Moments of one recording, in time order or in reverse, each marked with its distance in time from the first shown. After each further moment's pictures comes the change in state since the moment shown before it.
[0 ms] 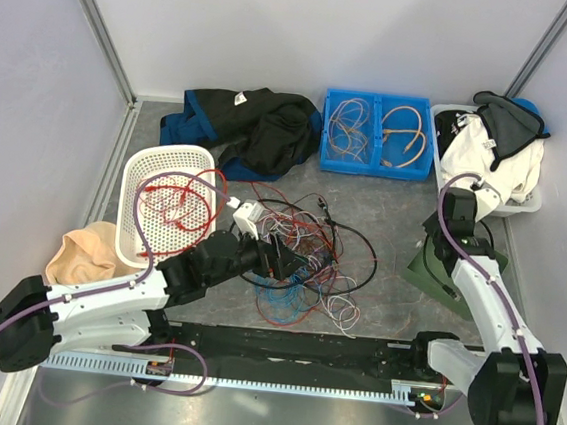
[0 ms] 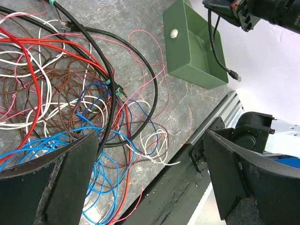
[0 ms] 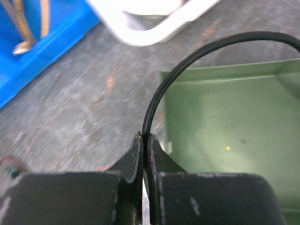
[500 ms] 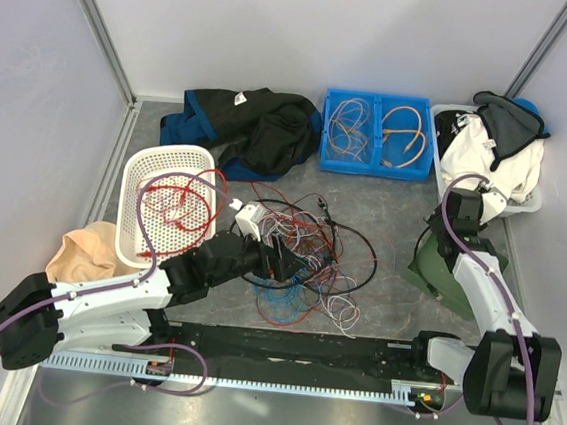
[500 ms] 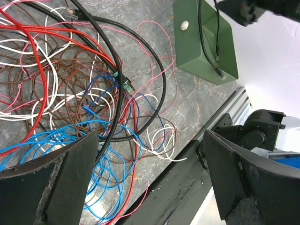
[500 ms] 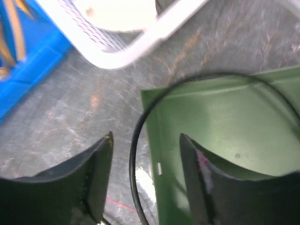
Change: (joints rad) left arm 0.000 0.028 0.000 -0.021 -0.001 -0.006; right arm -0.111 0.097 -0.036 0.112 -0.019 0.003
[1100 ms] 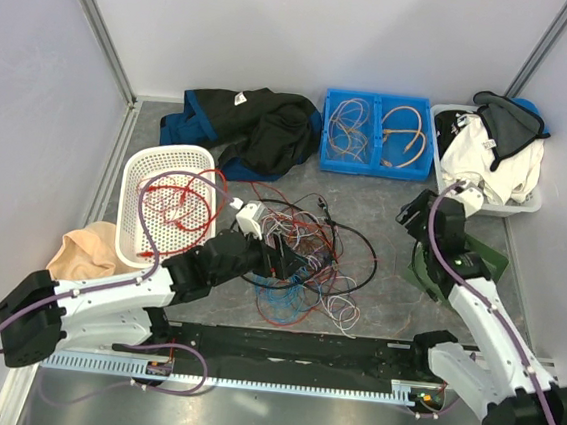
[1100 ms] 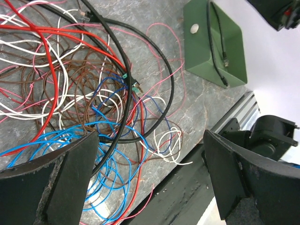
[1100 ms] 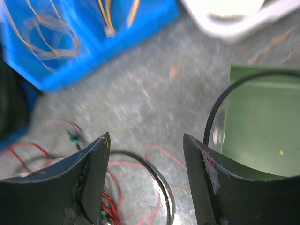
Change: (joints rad) left arm 0.000 0.012 0.019 -0.034 -0.037 0.000; right arm 0.251 -0.272 -0.008 -0.048 -0.028 0.015
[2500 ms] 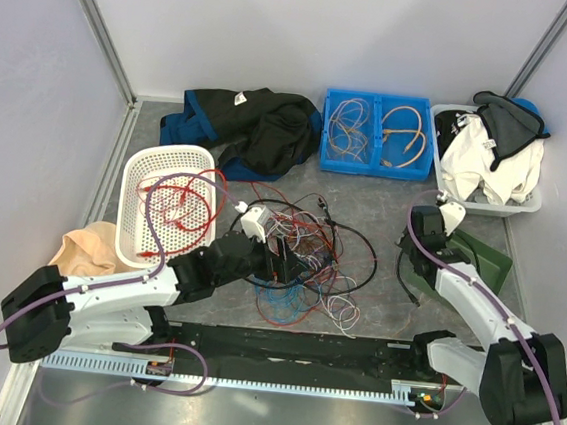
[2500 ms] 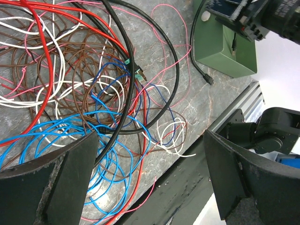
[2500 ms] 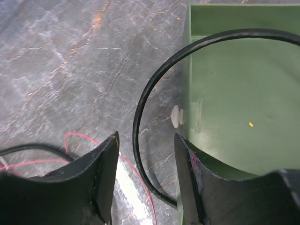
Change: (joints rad) left arm -0.006 0.058 -0.002 0.001 0.032 -0.025; right arm 0.023 0.198 -0.124 0.002 0.115 -0.034
